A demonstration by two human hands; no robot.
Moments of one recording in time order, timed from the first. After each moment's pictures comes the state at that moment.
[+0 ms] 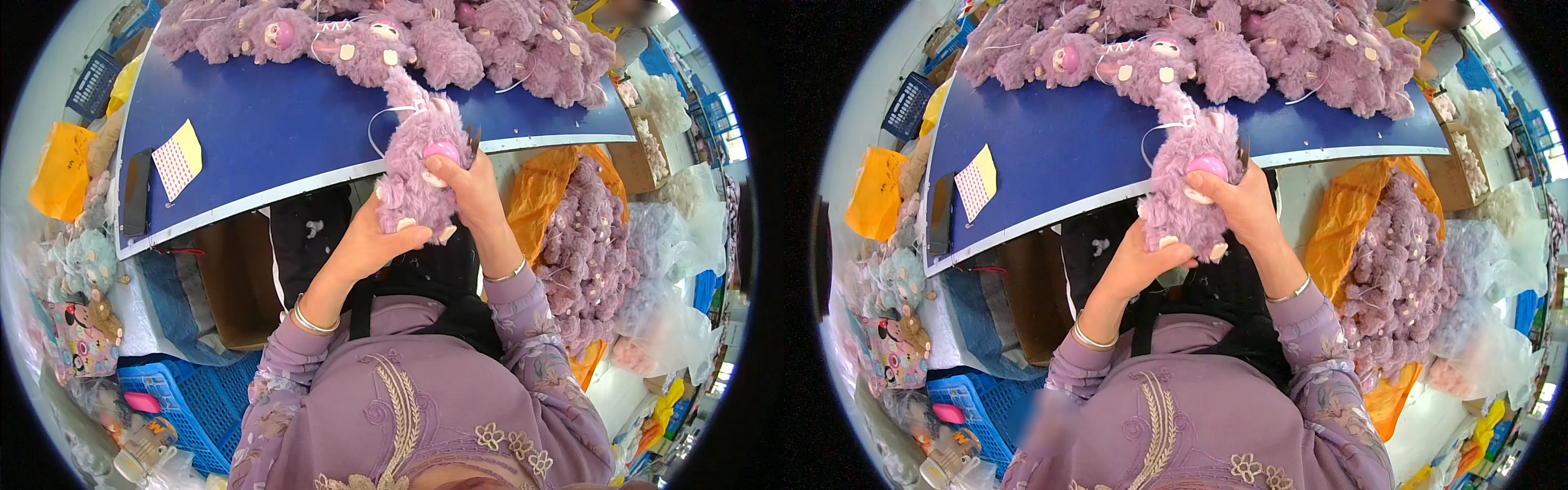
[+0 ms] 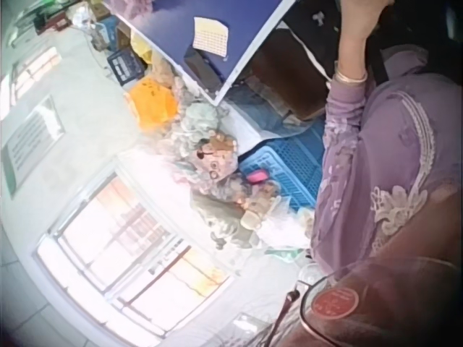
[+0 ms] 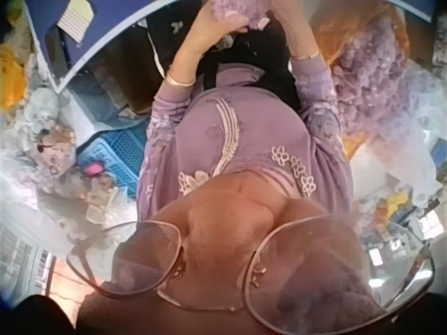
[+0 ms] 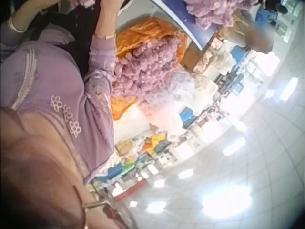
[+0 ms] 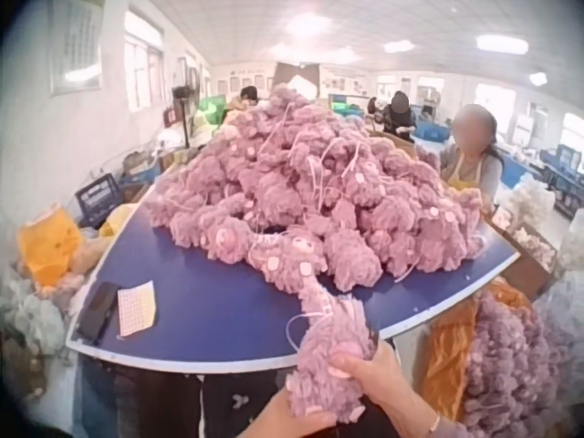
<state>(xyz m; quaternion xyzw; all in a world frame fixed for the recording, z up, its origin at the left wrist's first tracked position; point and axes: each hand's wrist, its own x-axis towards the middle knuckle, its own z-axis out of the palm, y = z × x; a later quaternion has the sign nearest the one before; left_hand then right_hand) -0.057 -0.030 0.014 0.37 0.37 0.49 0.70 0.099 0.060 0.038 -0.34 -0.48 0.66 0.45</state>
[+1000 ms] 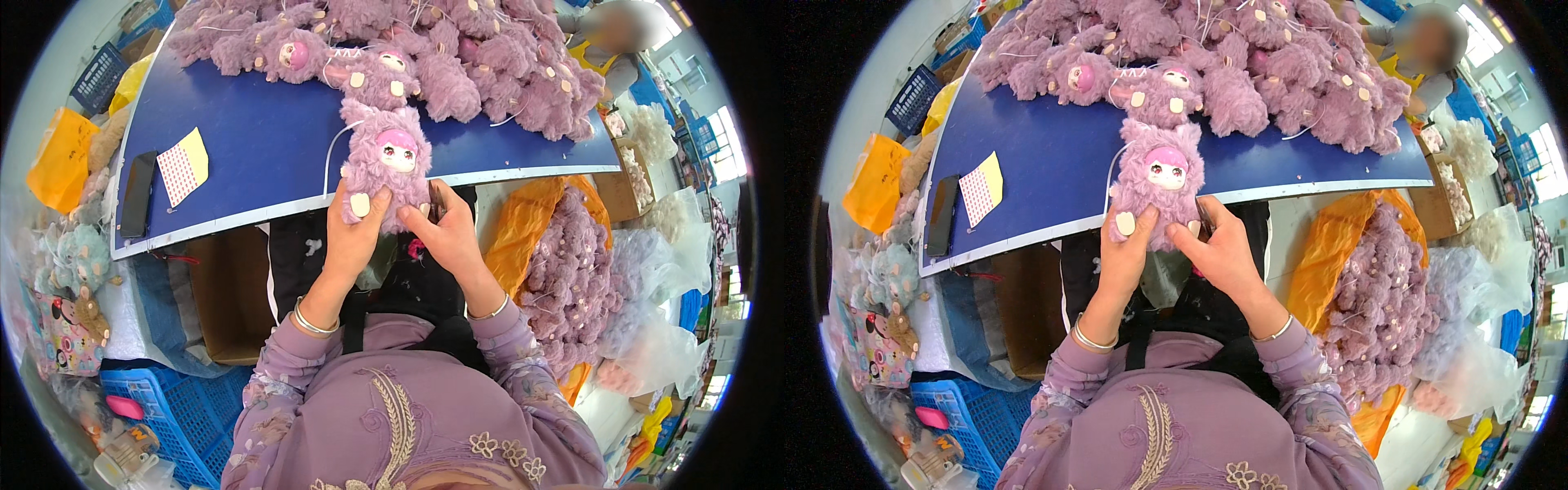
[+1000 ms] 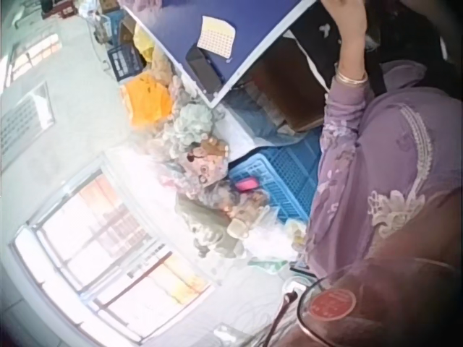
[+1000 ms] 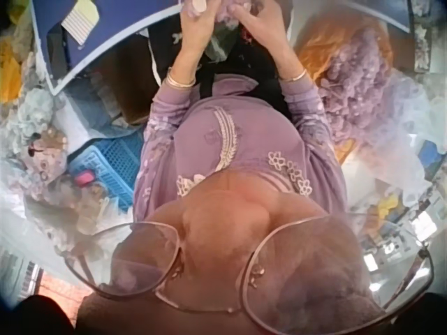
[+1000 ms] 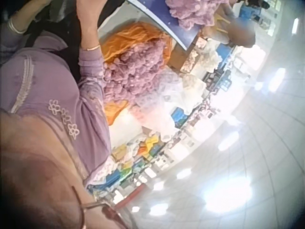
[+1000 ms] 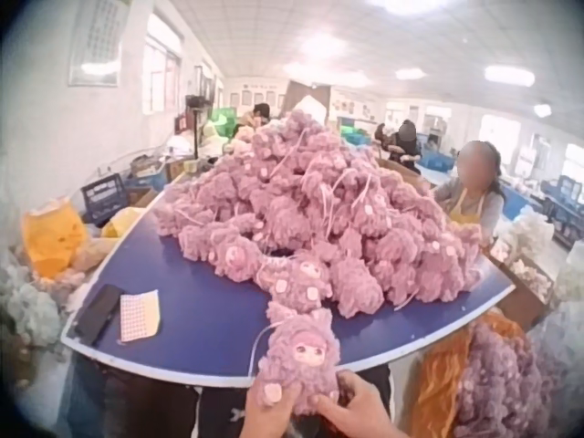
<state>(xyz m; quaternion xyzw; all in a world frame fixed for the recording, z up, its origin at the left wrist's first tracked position) -0.060 -0.006 0.015 0.33 0.44 0.69 0.48 0.084 0.032 0.038 -0.42 -0.65 0.51 0.38</state>
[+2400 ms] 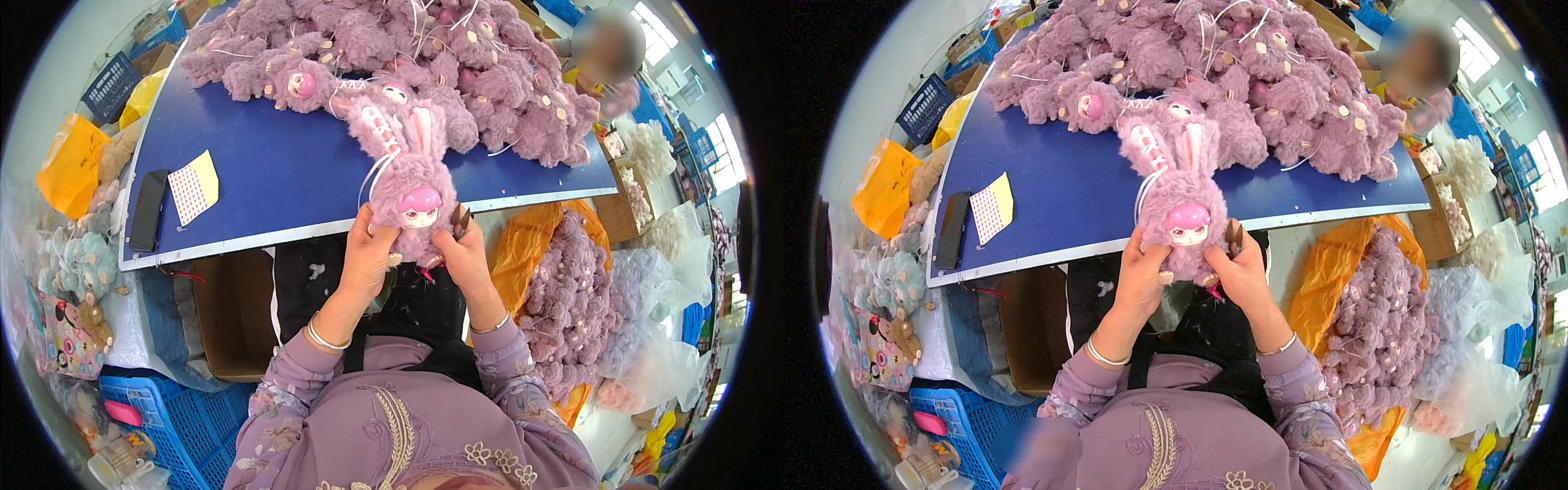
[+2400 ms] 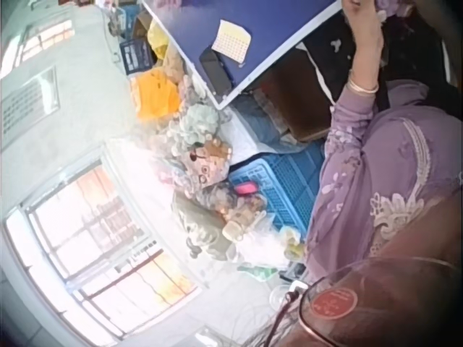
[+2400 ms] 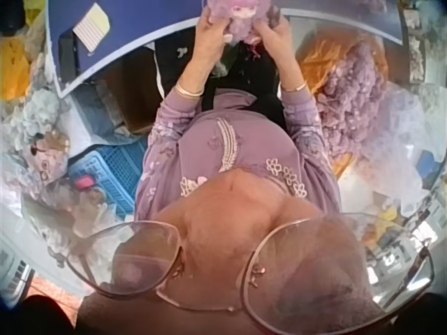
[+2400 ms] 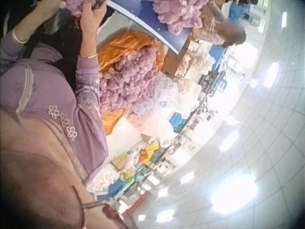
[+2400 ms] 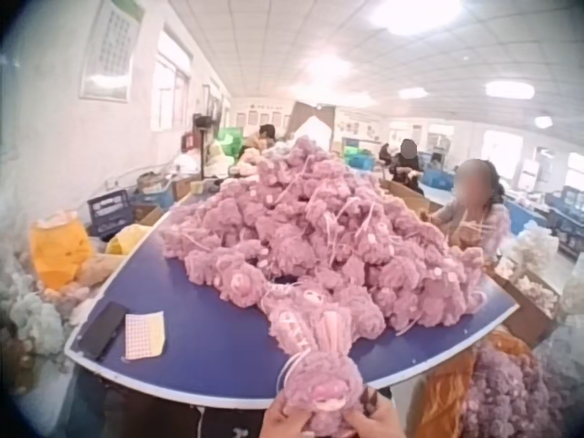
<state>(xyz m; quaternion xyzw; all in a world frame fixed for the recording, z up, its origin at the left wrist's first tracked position) -0.042 -0.001 0.024 0.18 0.33 0.71 0.59 0.099 0.045 0.030 -0.33 -0.53 0.62 0.47</state>
